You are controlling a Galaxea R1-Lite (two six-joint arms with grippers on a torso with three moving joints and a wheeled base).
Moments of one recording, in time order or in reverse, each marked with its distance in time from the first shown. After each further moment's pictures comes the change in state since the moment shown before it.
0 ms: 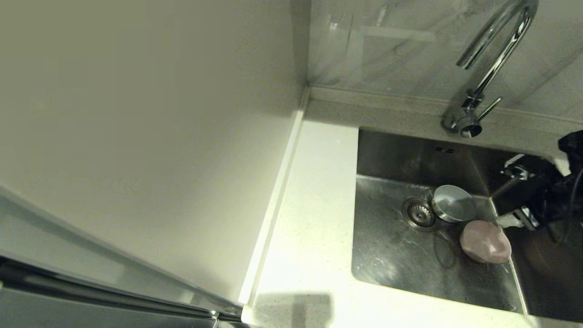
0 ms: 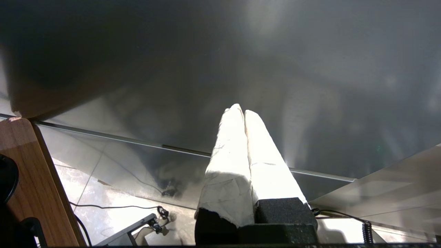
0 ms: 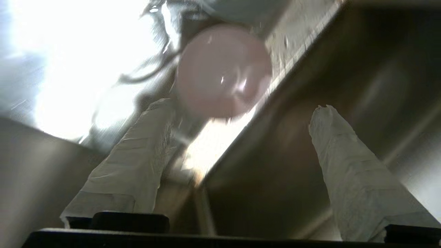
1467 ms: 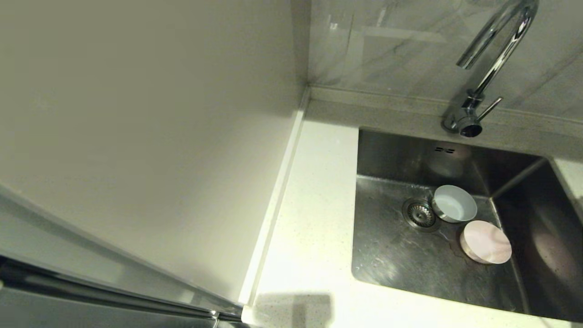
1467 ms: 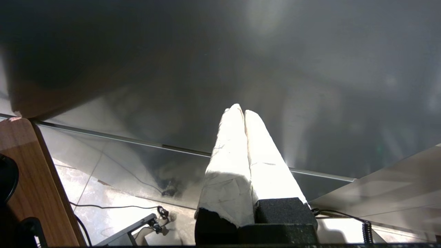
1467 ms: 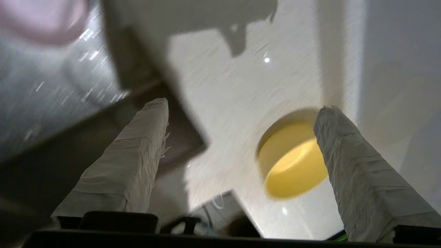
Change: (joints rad) left arm 0.000 0.000 0.000 0.000 0.000 0.000; right arm -0.523 0.117 -0.704 0.898 -0.107 0.524
